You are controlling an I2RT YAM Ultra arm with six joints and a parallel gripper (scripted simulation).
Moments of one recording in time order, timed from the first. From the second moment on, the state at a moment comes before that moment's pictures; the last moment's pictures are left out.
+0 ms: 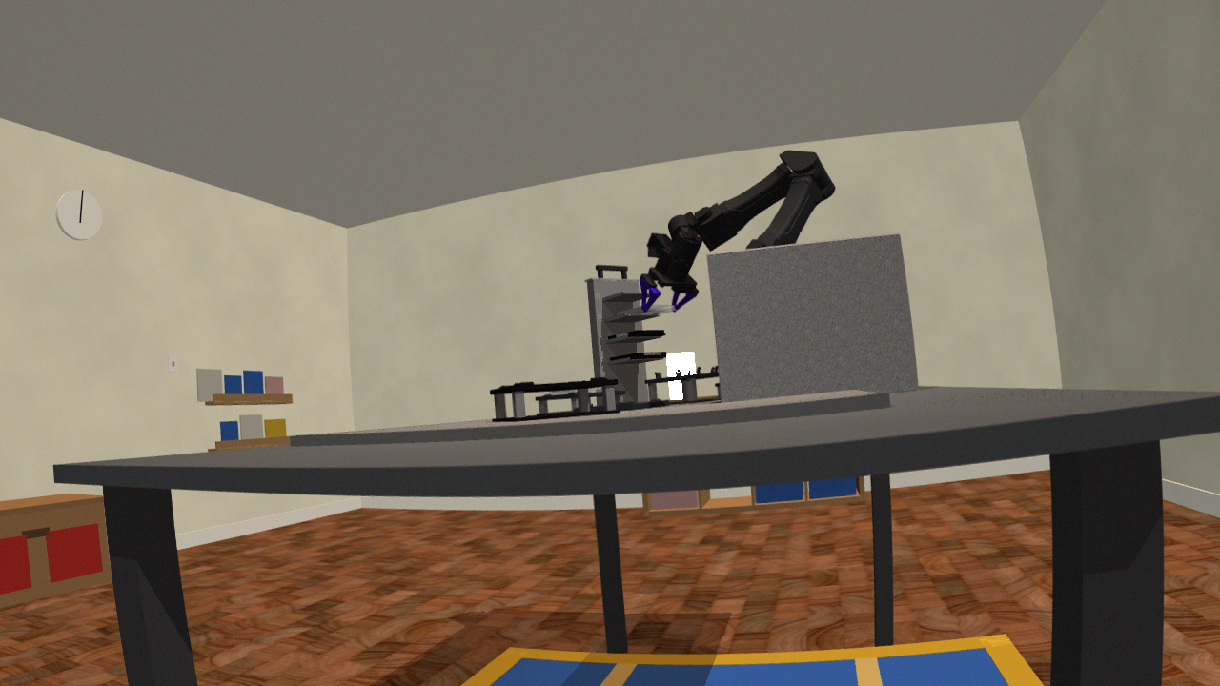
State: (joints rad) arm -0.29 1.02 0.76 0.03 0.61 -0.42
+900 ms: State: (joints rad) arm -0.26 0.89 0.65 0.00 0.64 -0.41
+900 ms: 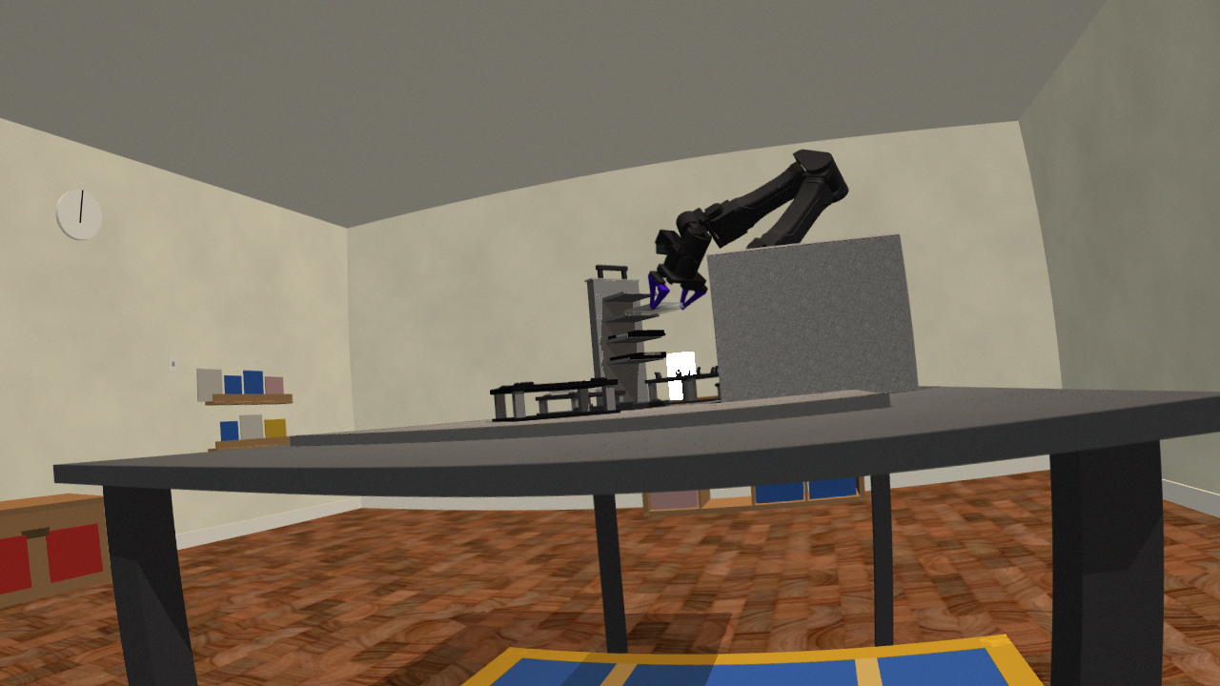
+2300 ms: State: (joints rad) arm -0.18 0.67 0.51 -0.09 0.72 -0.39
